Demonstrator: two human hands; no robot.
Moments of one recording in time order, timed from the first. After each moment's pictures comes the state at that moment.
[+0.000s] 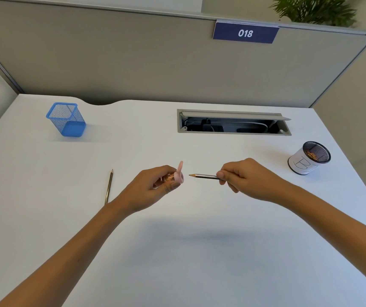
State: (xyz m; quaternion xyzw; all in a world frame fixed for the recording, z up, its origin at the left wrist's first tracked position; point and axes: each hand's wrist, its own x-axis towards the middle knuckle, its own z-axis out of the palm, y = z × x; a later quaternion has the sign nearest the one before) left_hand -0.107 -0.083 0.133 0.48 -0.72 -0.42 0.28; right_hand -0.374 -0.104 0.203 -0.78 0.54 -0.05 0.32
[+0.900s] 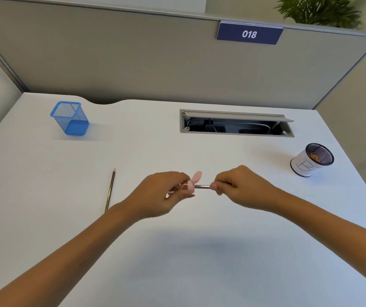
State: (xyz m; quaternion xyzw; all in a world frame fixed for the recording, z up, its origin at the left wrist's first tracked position) left_hand -0.119 -0.079 0.140 0.44 -0.82 -0.28 0.23; right_hand -0.355 -0.096 0.198 -0.80 0.52 0.01 0.30
